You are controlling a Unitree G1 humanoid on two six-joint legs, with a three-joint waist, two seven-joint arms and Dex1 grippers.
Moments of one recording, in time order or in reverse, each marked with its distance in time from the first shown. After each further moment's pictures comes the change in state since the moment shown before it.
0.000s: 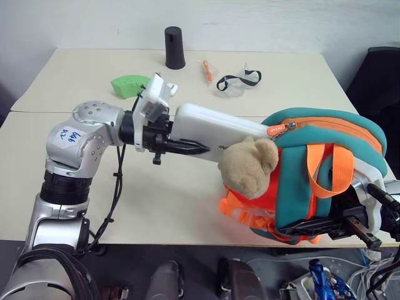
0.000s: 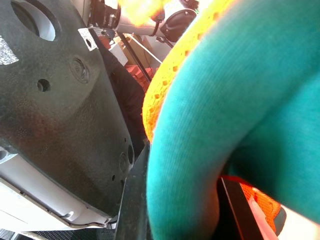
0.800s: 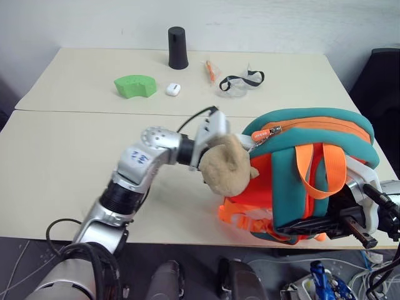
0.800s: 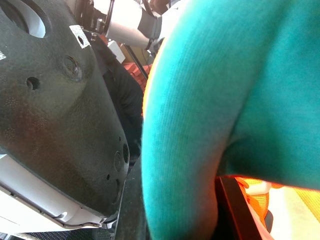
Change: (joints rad) left arm 0.001 -0.356 -0.223 0.052 0.187 -0.036 0.240; right arm 0.004 0.007 0.010 -0.007 -0.015 -0.004 -0.016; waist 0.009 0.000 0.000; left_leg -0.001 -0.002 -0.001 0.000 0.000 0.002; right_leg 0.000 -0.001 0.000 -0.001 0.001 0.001
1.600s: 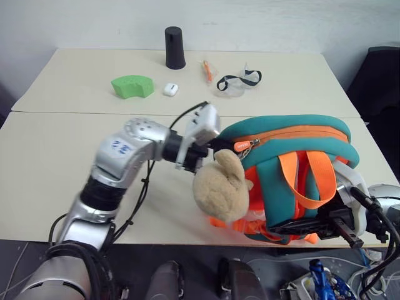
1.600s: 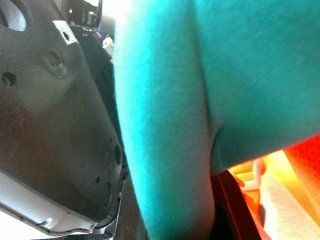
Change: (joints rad) left arm -0.034 0.241 0.138 -0.147 -0.163 0.175 -0.178; right arm 0.002 0.050 0.041 0.008 -0.040 -0.041 -0.050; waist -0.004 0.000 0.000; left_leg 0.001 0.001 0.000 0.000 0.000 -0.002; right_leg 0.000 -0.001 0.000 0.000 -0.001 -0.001
